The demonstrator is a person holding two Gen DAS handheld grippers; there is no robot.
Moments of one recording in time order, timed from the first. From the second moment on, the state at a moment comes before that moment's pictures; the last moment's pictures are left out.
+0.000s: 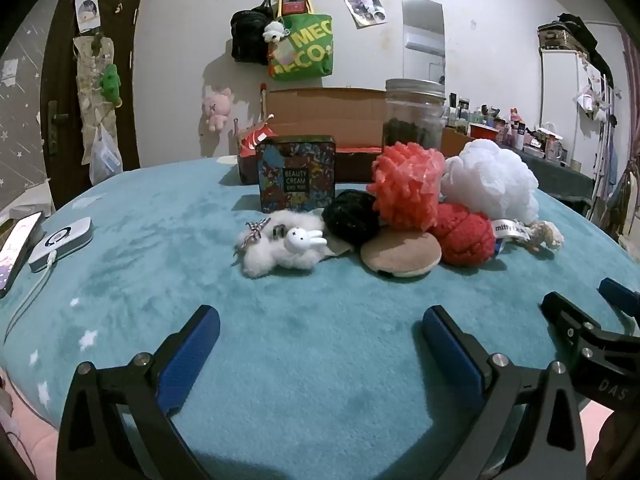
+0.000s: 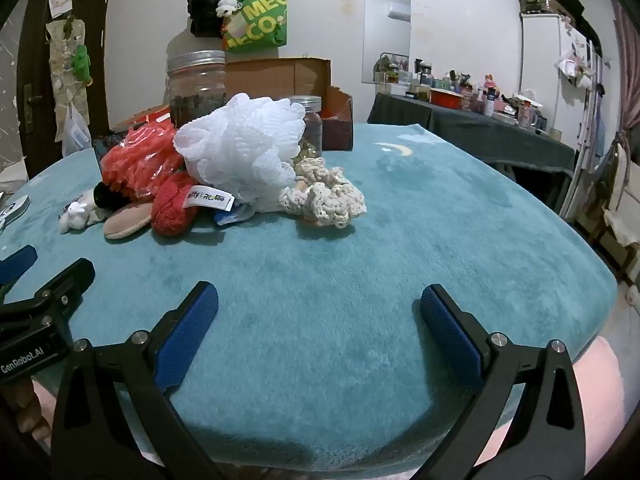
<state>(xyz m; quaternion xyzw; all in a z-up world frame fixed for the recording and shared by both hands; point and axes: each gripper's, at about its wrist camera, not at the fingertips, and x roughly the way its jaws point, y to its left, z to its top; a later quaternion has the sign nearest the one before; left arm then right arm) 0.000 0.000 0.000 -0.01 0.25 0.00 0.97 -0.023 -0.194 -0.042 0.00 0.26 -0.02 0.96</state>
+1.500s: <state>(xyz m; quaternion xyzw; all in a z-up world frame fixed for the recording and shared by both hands) 0.000 0.000 0.000 -0.01 0.26 0.00 0.97 -0.025 -0.194 -0.044 0.00 0.26 -0.02 0.96</state>
